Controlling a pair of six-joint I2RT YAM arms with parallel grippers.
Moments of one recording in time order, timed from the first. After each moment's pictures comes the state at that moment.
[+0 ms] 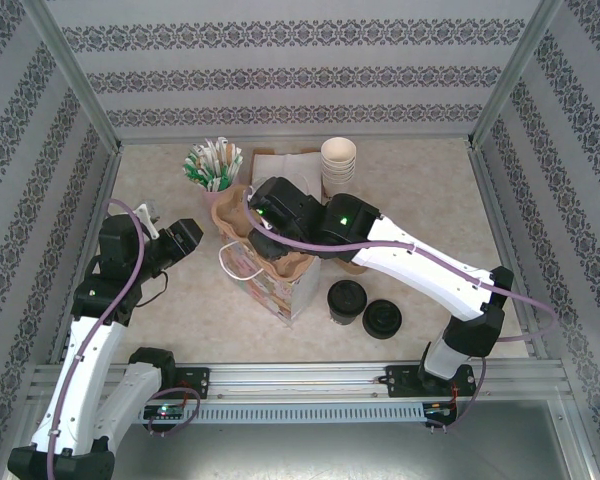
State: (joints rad) left arm -0.08 0.73 0.86 -0.66 0.29 -0.73; right arm 1.09 1.66 1.89 -1.10 0.20 0.32
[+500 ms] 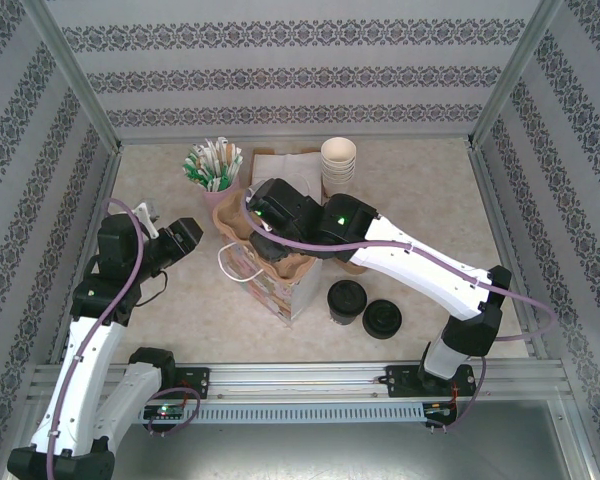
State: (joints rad) left arm -0.08 0.72 0.87 -0.66 0.30 -0.72; right arm 1.09 1.67 1.89 -1.12 0.20 0.32
